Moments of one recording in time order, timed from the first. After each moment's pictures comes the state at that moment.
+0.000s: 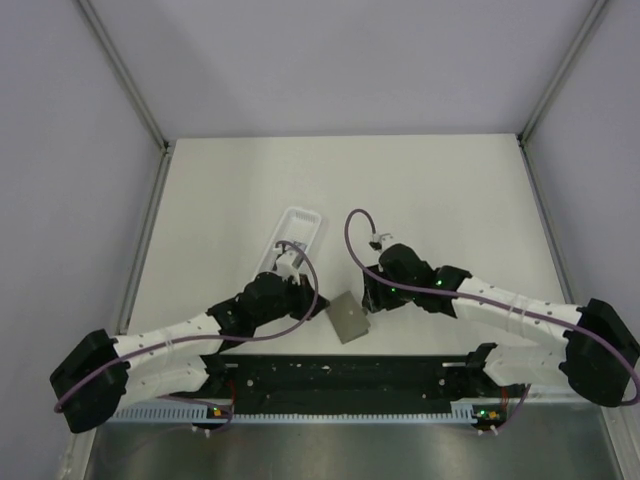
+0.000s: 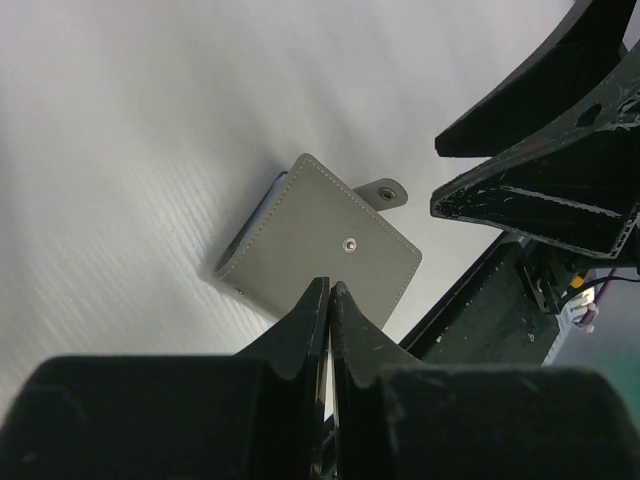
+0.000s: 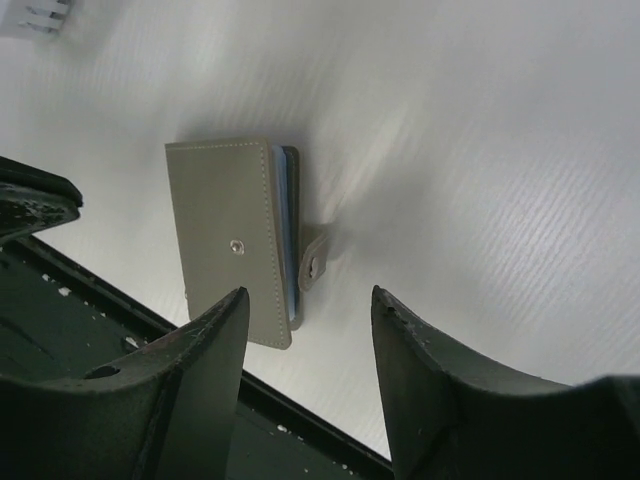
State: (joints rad) left arm -0.89 0.97 0.31 0.23 0.05 -0.70; right arm 0.89 1.17 0.69 -0.41 0.06 0.54
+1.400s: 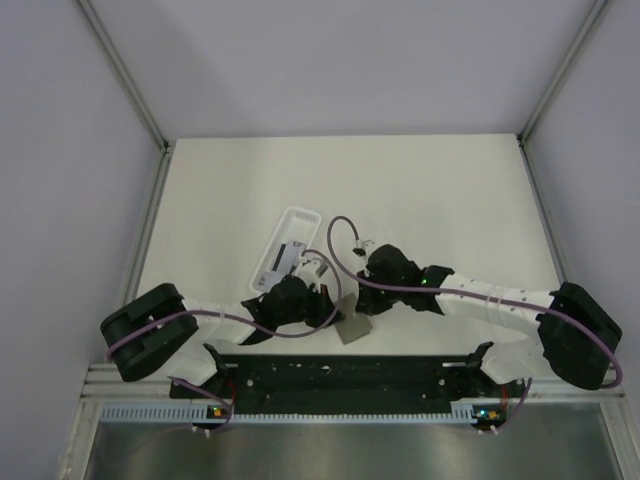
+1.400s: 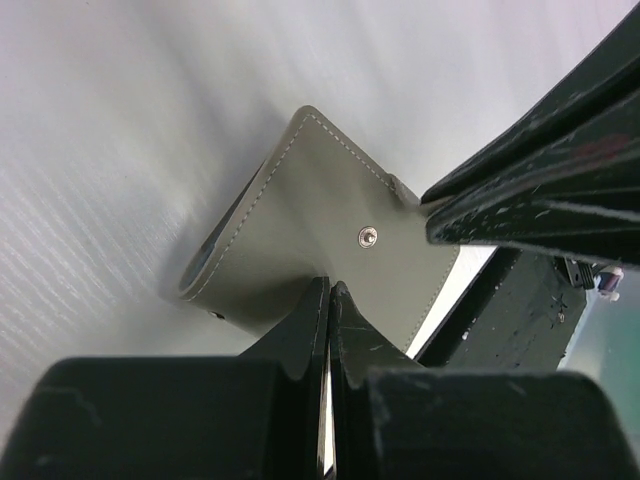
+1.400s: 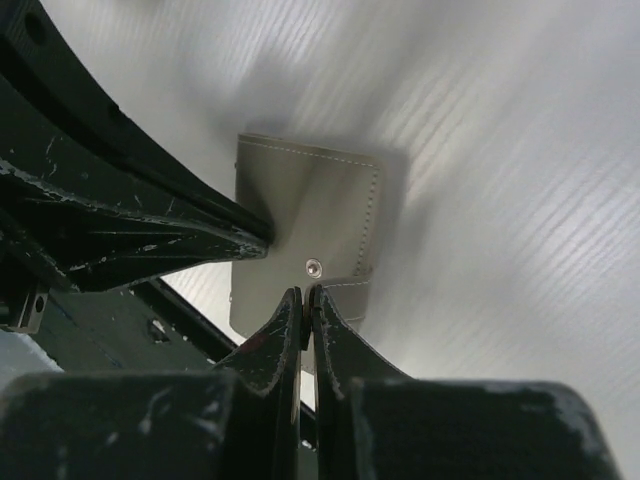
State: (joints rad) left arm -0.94 1.40 0.32 0.56 0.16 -0.74; right arm 0.90 1.29 0.69 -0.27 -0.11 0.50
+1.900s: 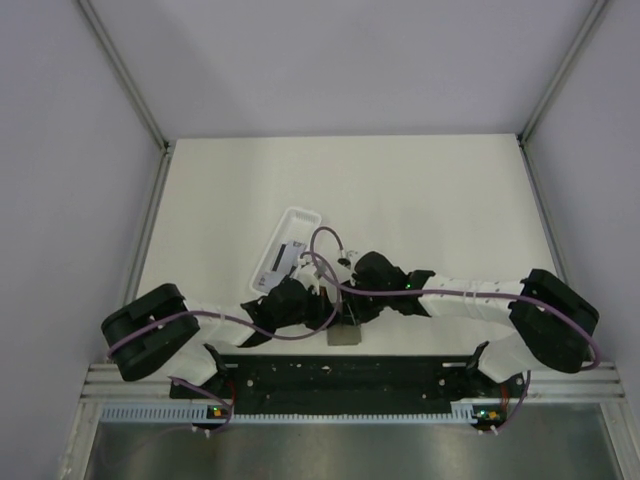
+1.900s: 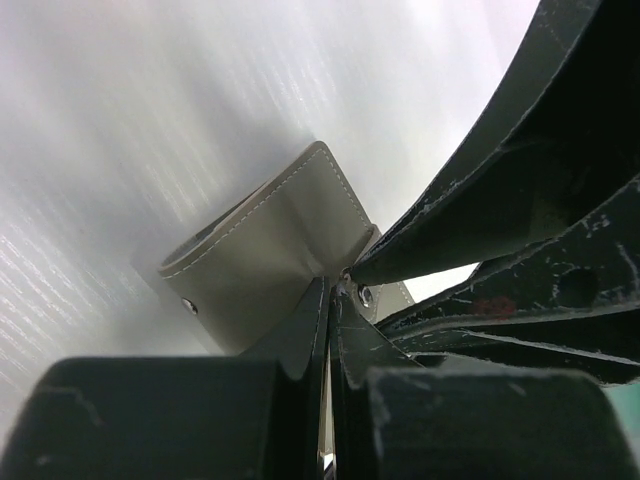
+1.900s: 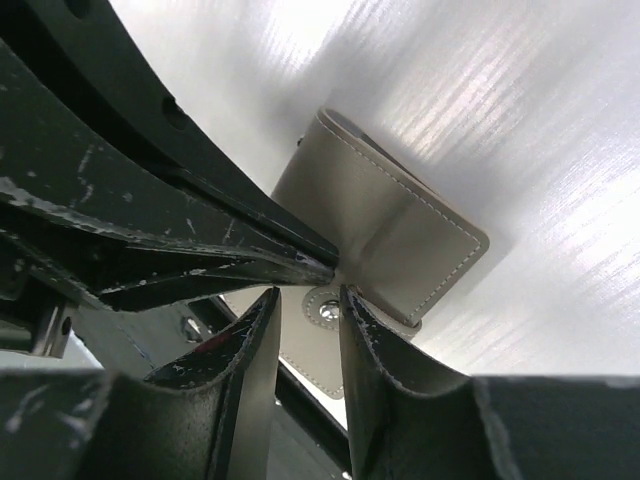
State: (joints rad) left arm -0.95 1.41 0.29 0.61 0.16 -0.76; right arm 0.97 1.44 0.69 -0.14 -0.21 0.52
